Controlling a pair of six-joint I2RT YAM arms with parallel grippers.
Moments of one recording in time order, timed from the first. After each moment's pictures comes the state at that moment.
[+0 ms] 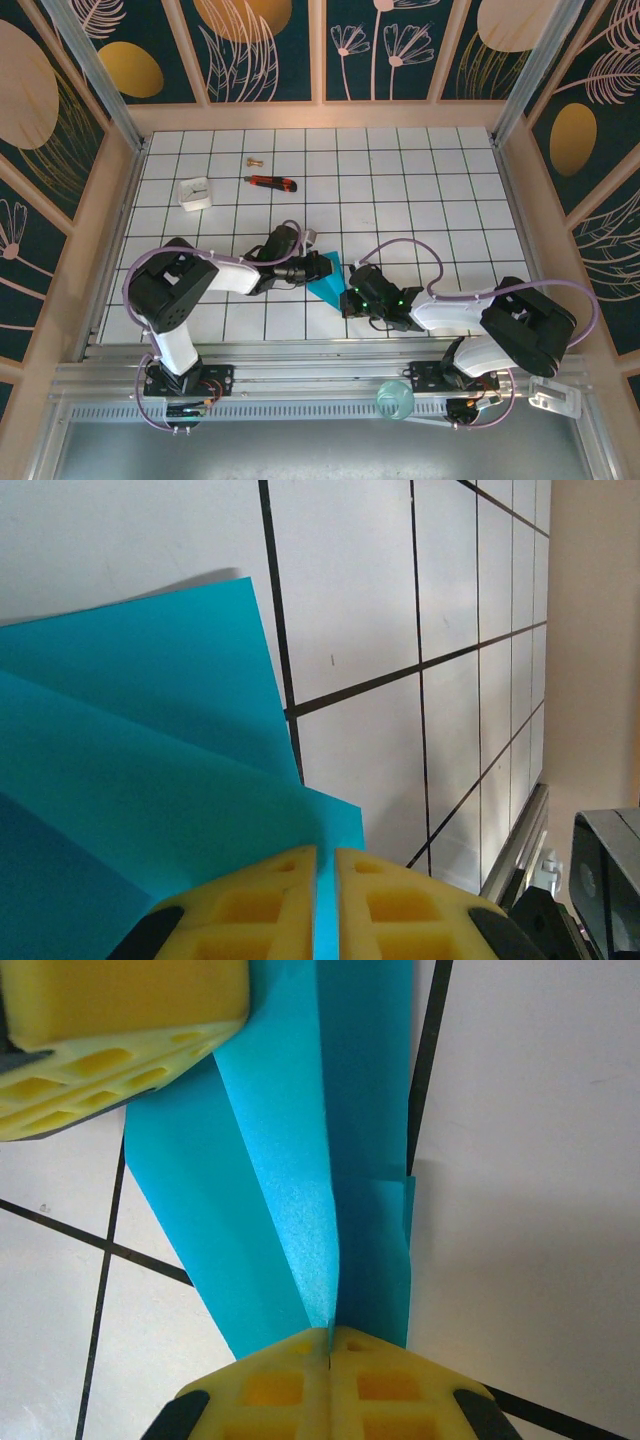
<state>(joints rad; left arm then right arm) -0.71 1.79 0.70 0.43 0.49 -0.98 0.96 1.37 0.41 0.09 0.01 0.81</state>
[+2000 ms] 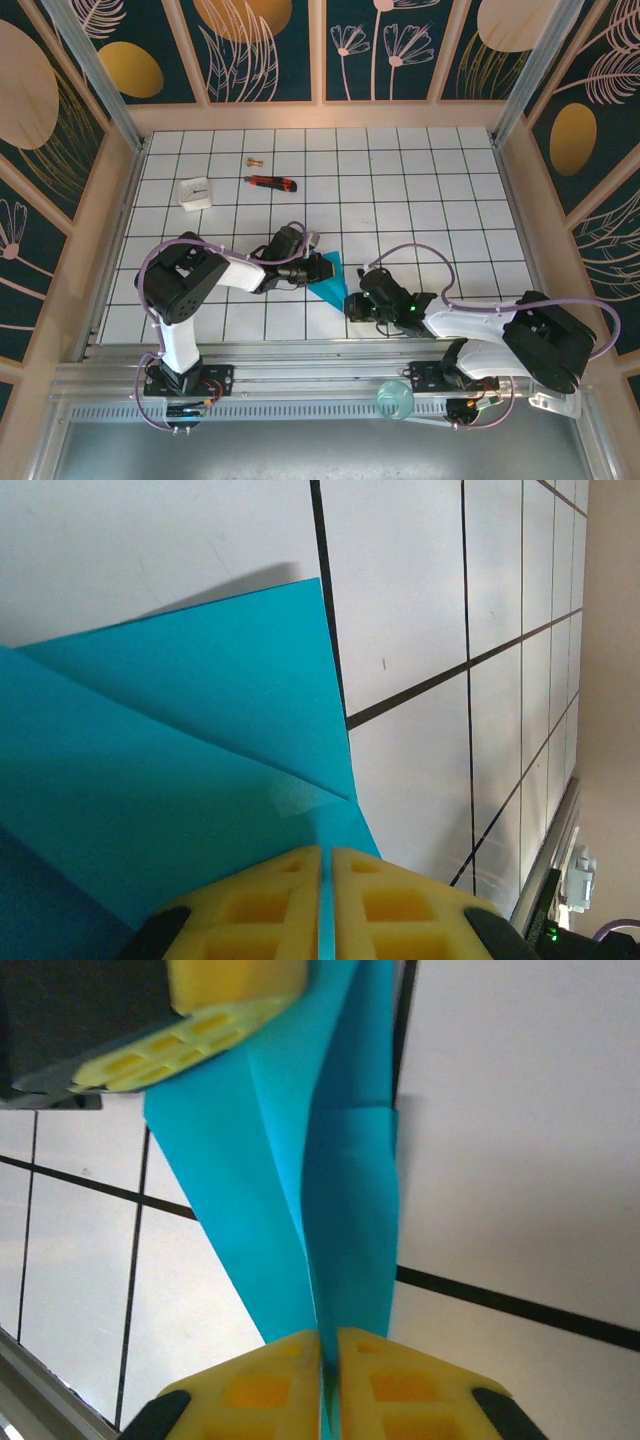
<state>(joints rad) -0.71 1.87 0.72 0.44 0.49 -0.93 0.95 1.24 0.34 0.06 -0.06 0.87</state>
